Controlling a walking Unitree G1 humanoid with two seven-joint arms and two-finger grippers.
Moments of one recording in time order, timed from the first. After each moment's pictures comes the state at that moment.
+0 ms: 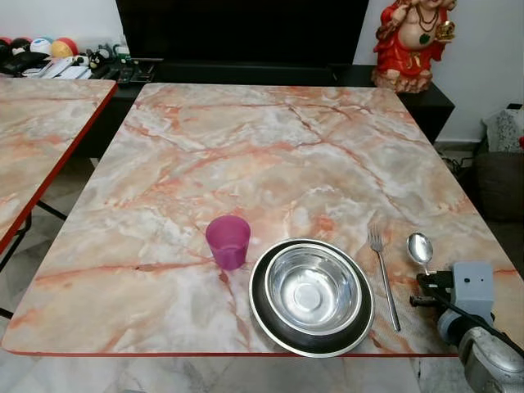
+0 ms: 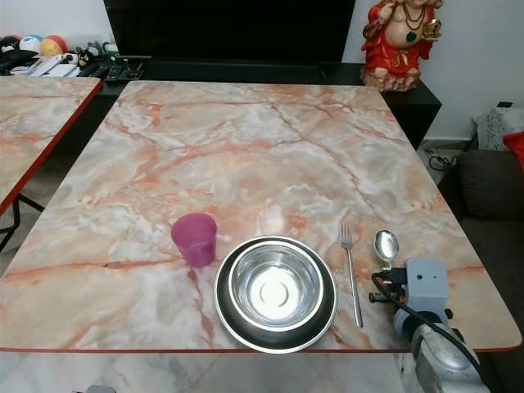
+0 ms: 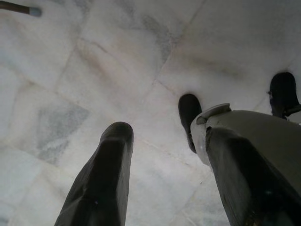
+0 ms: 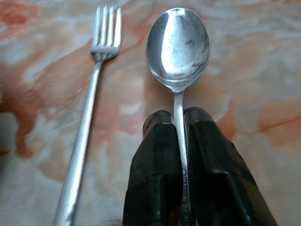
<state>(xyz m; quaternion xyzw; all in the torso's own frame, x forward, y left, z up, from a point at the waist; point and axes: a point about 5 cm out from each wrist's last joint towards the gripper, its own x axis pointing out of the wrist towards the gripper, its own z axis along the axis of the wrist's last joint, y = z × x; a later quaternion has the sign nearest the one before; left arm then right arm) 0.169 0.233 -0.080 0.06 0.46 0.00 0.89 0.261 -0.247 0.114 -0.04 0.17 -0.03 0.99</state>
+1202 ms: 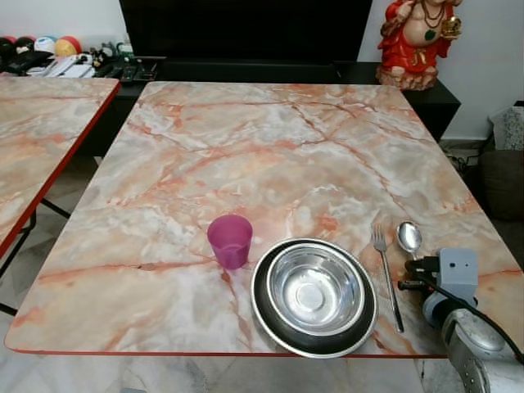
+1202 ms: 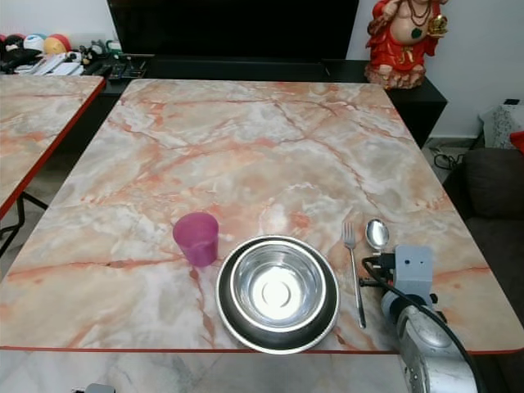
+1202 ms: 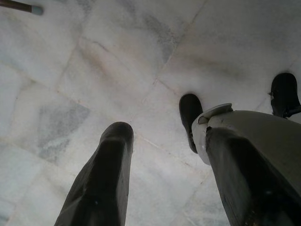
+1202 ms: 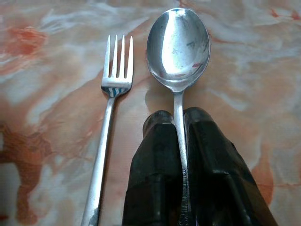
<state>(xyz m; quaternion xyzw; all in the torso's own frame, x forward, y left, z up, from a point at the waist) 0.171 0.233 -0.080 0.06 0.46 0.00 0.89 0.288 -0.243 0.119 -0.03 0.14 -0.03 0.99</state>
